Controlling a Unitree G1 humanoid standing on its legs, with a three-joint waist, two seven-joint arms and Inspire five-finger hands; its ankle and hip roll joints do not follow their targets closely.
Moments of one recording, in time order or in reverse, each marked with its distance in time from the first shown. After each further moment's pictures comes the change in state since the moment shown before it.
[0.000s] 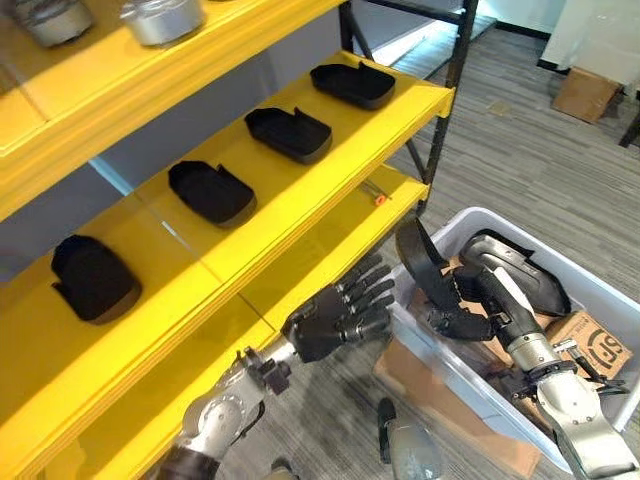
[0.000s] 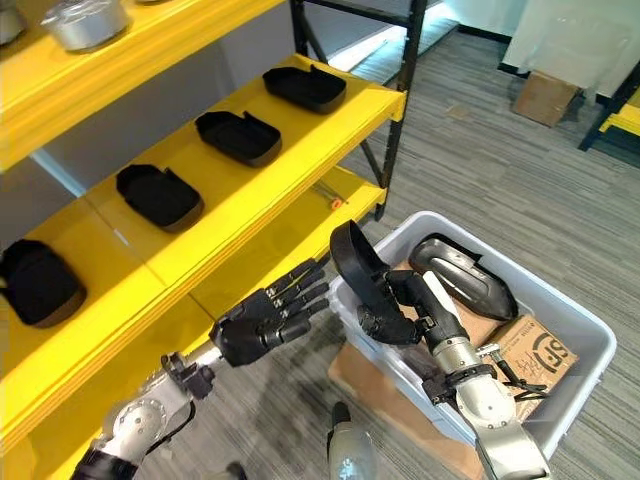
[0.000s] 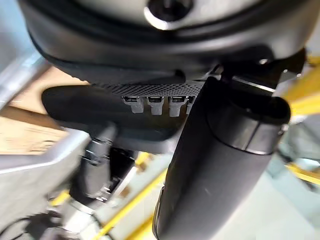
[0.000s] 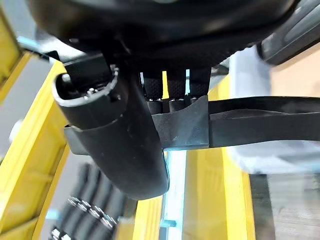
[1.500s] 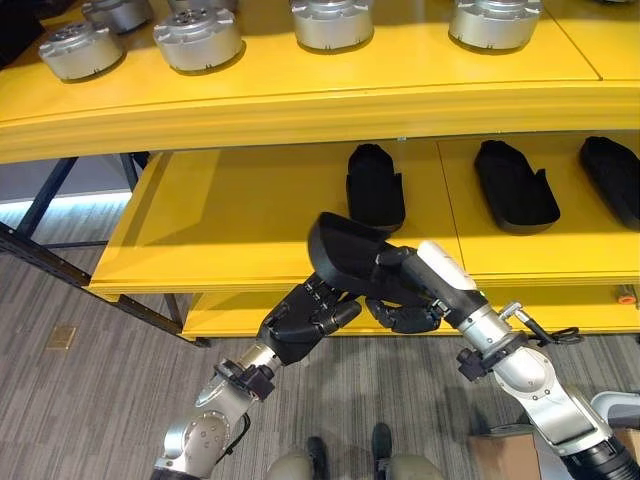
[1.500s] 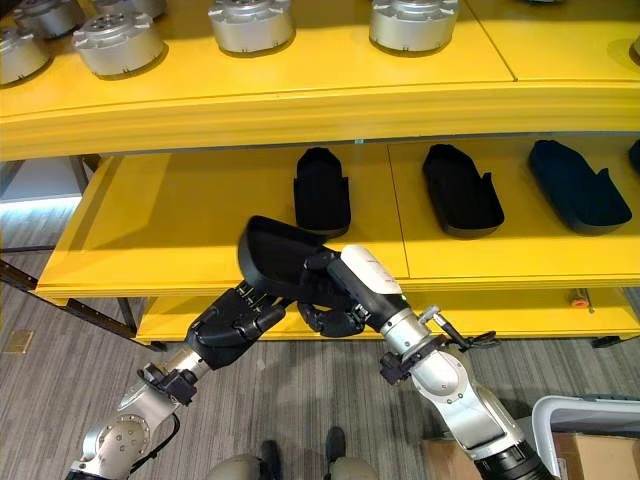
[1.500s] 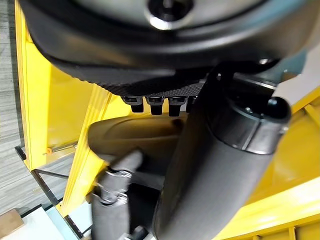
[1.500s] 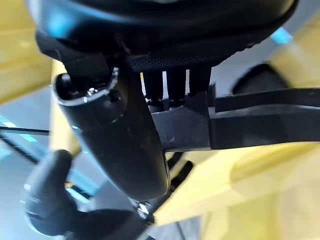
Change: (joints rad) left arm 0.167 0.045 0.082 -0.058 -0.047 -0.029 0.112; right arm -0.280 -0.041 0.269 -0.032 -0.318 -0.195 0.035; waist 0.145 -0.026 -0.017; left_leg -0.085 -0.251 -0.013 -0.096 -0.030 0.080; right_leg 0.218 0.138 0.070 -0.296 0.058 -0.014
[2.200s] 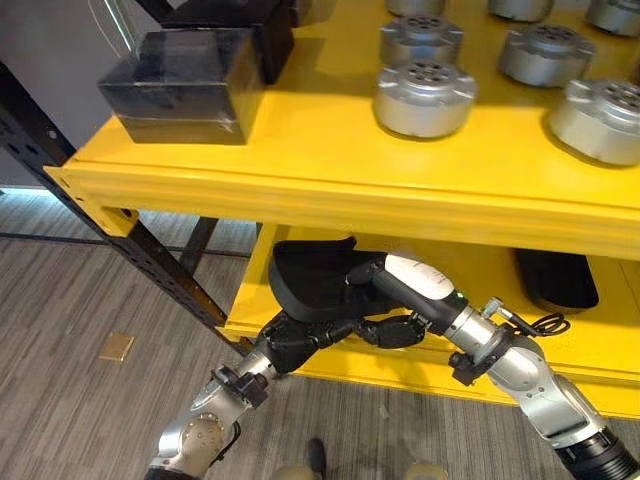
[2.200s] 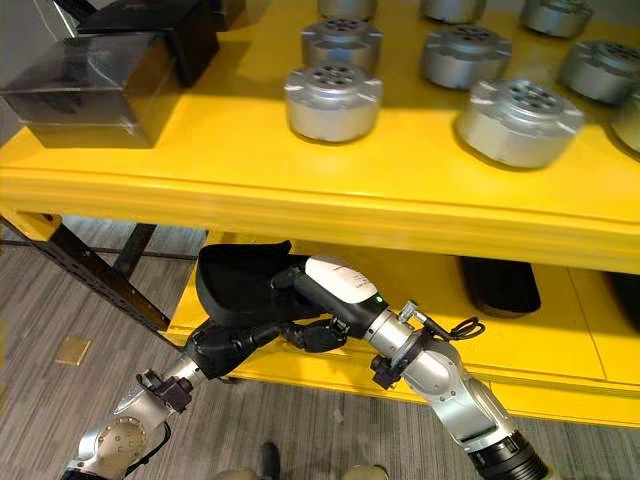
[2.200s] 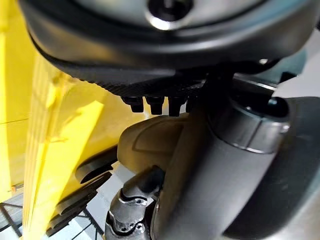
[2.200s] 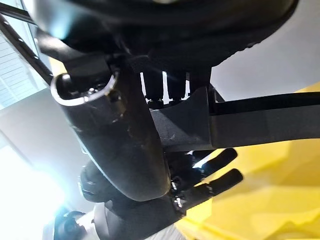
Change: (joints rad) left arm -0.017 0.052 -0.021 0.093 0.027 -0.004 -0.083; right arm 0.000 0.010 0.009 -0.024 -0.121 -0.119 0.093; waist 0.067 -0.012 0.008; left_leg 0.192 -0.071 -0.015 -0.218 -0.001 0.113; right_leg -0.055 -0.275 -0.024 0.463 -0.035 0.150
